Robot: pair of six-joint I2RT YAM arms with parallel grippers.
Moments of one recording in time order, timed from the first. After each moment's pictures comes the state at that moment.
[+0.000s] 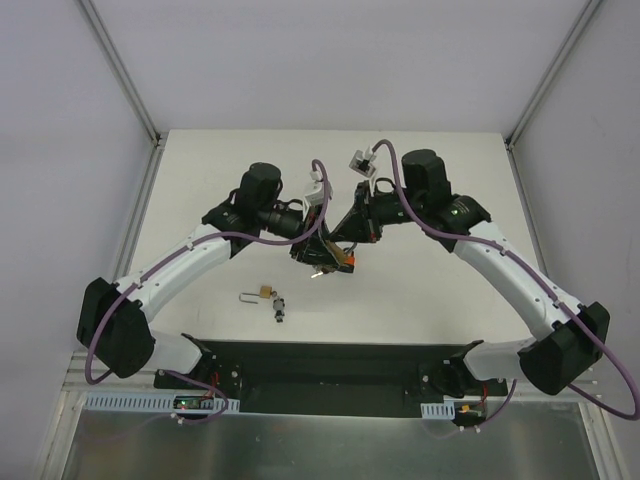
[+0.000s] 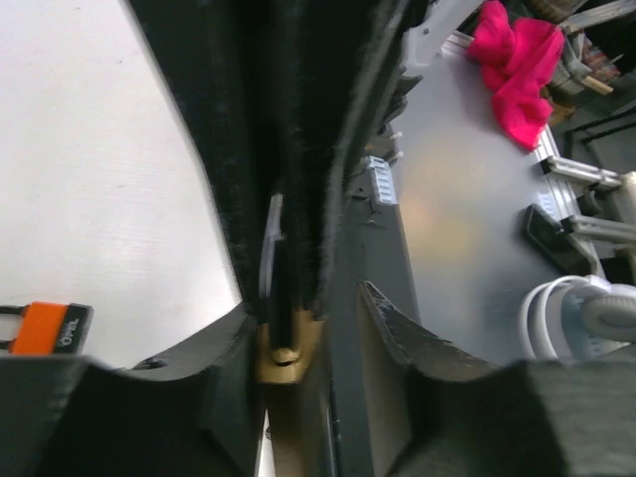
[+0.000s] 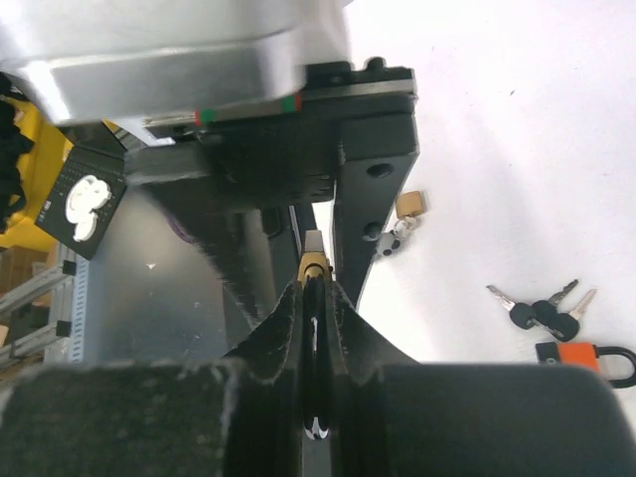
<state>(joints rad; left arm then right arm) -0.60 1.35 1.09 -0.21 1.18 -0.09 0.60 1.32 1.29 -0.46 -0.90 0.12</state>
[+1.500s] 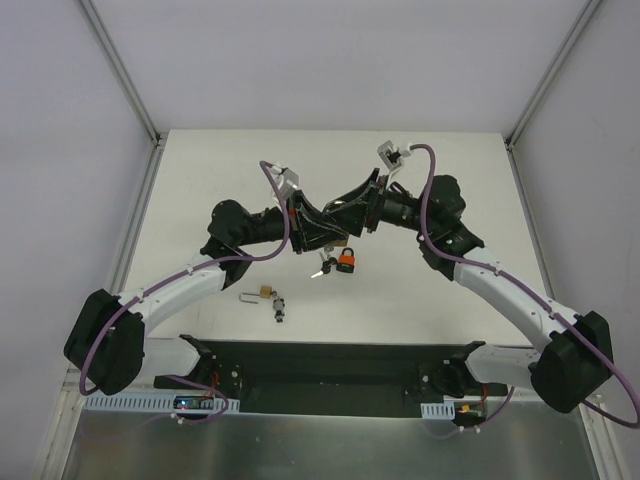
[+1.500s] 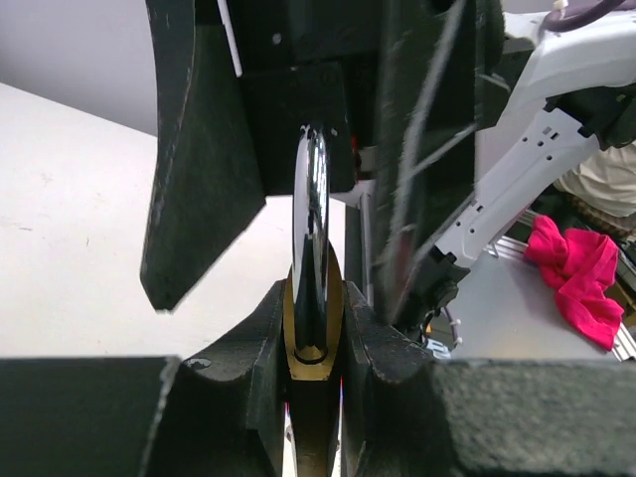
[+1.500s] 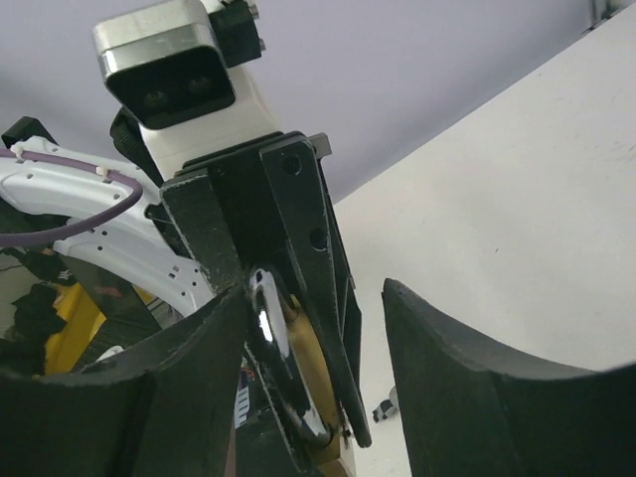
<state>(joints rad) -0.61 1.25 0.73 0.82 0.86 -0.61 0.60 1.20 0.95 0.37 -0.72 0.62</state>
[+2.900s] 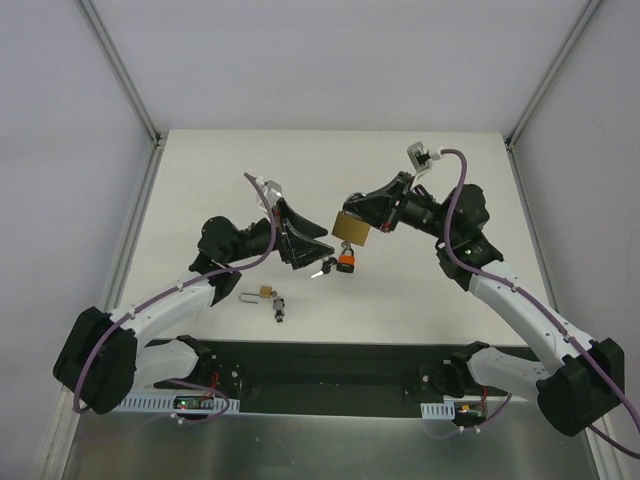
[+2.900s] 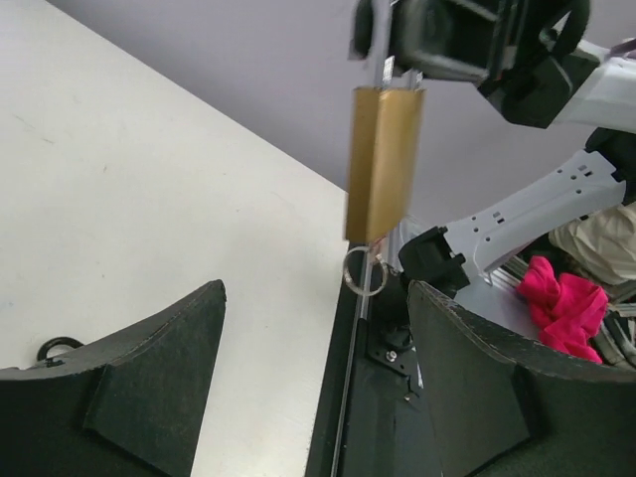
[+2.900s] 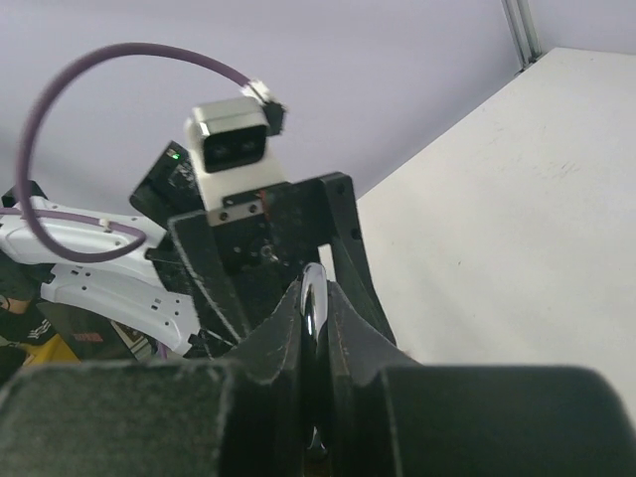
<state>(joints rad) -0.55 1.11 0.57 0.75 0.76 -0.68 0.52 1.10 0.87 0.40 -0.67 0.68</state>
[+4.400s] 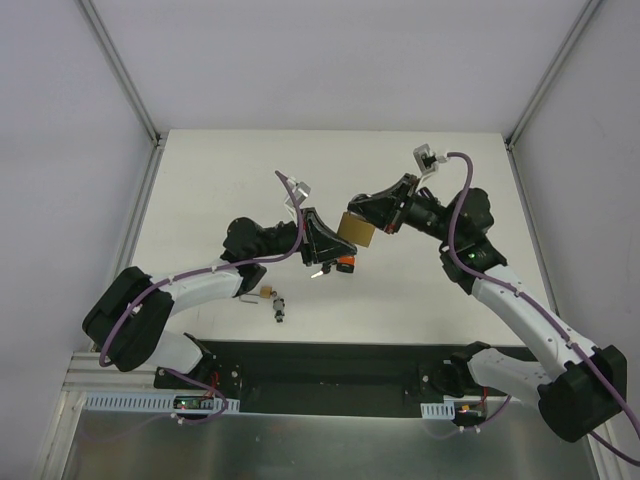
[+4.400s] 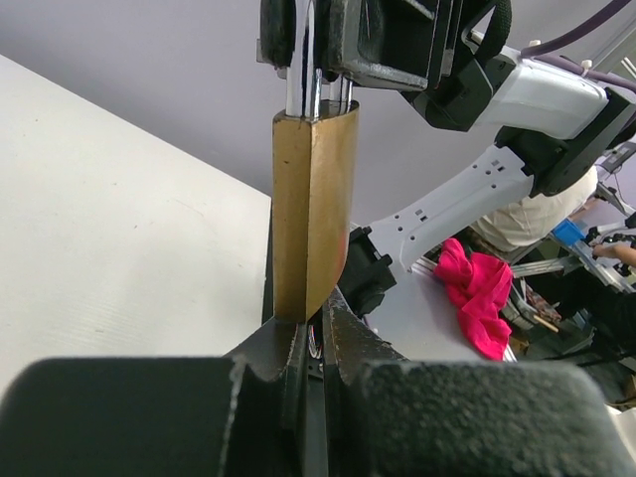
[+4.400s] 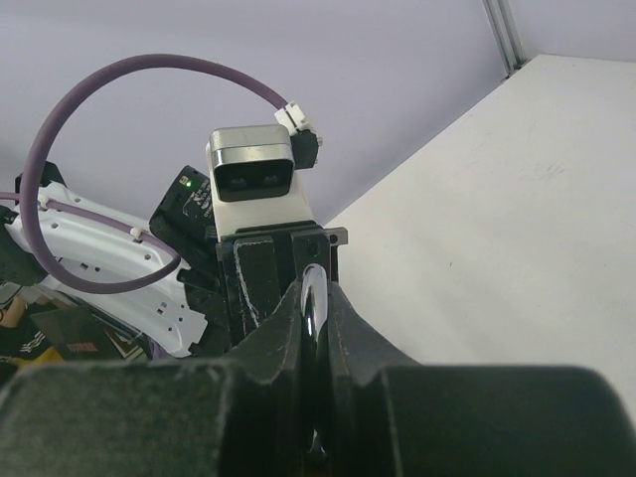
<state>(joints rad) -0.68 1.40 0.63 1.12 0.83 -0.90 0.50 1.06 0.84 0.40 -0.65 0.68</state>
